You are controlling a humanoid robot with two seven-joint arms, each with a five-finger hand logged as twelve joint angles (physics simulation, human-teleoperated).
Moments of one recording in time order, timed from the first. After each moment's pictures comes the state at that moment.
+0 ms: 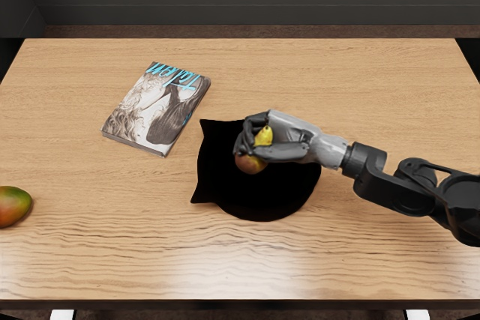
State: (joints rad) left arm -0.02 0.00 0.32 -0.16 0.10 0.14 0.18; right arm 0.77 -0.35 0.32 0.97 -0.64 0.61 0.61
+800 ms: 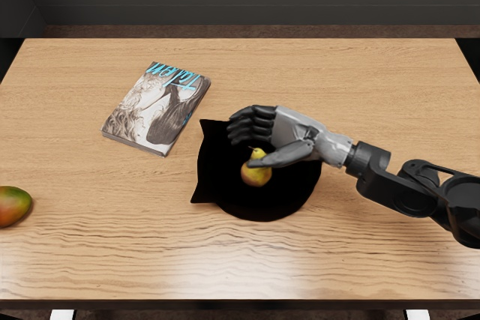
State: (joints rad) left arm -0.02 0.00 0.32 -0.16 0.10 0.14 0.18; right arm 0.76 -0.35 0.33 0.93 -0.59 0.61 0.61
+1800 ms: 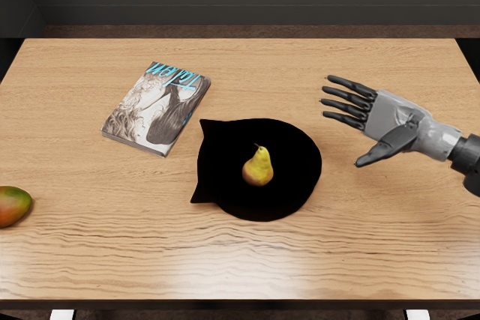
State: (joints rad) left arm -0.02 0.00 0.32 -0.16 0.10 0.14 0.18; right arm 0.76 -0.87 0.23 1.27 -0.13 0.61 0.41
